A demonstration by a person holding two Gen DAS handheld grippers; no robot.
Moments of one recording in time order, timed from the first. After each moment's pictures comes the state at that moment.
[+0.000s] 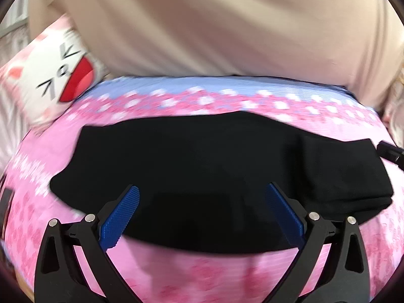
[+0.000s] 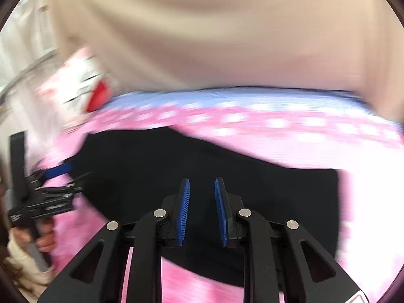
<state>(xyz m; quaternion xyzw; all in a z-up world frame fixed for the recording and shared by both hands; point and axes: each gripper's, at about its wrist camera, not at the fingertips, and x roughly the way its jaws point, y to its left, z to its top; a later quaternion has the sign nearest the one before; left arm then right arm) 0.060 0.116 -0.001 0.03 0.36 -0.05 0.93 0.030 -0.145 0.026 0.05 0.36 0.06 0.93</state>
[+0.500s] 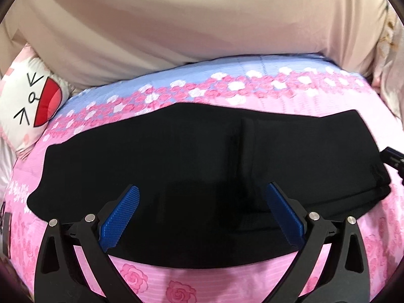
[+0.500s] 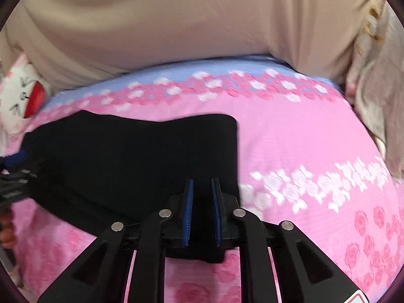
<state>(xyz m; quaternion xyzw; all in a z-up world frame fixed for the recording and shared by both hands) 0.070 0.020 -0.021 0.10 0.39 -0.07 0.91 -0.002 -0.222 -0.020 0.06 0.39 -0.06 0.92</state>
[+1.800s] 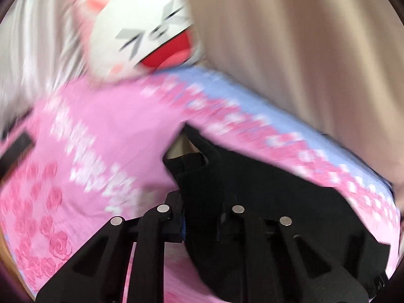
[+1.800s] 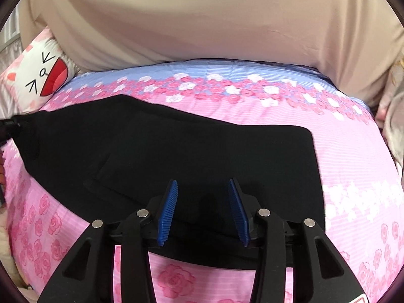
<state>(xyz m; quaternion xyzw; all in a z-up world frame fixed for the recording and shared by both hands) 0.099 0.272 0.024 -0.14 0.33 0.11 0.93 0.019 -0.144 -0.023 0.02 0.40 -0.02 0.92</state>
